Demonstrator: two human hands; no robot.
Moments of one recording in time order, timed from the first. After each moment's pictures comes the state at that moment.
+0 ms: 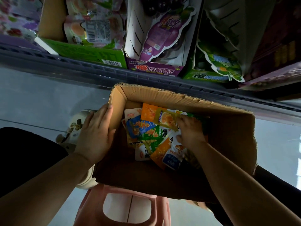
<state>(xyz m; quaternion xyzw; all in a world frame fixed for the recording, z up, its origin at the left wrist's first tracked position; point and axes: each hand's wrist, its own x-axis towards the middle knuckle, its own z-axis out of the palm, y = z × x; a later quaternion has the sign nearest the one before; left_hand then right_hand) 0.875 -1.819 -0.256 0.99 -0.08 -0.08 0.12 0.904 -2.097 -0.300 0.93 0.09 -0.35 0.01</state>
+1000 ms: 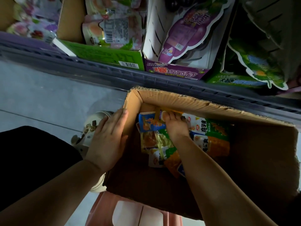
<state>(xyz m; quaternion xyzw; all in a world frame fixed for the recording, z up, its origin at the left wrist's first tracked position) 0.878 -1.814 -0.258 0.98 -0.09 -0.08 0.13 0.939 -2.010 -0.339 0.93 0.15 -0.33 0.00</state>
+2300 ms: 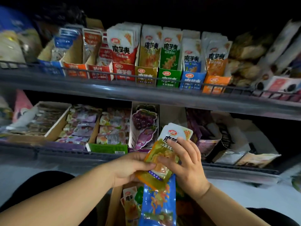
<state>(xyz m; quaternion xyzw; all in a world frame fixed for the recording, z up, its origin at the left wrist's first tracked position) 0.871 -1.879 -0.002 0.60 -0.02 -0.41 0.69 0.853 -2.063 -0.031 0.83 0.31 0.46 -0.07</state>
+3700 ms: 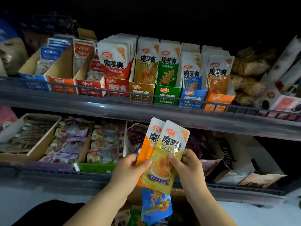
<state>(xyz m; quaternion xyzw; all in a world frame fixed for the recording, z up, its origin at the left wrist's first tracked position) 0.903 -1.907 0.016 0.72 0.05 -0.10 0.68 0.896 -2.051 0.013 0.70 -0.15 0.08 -0.69</state>
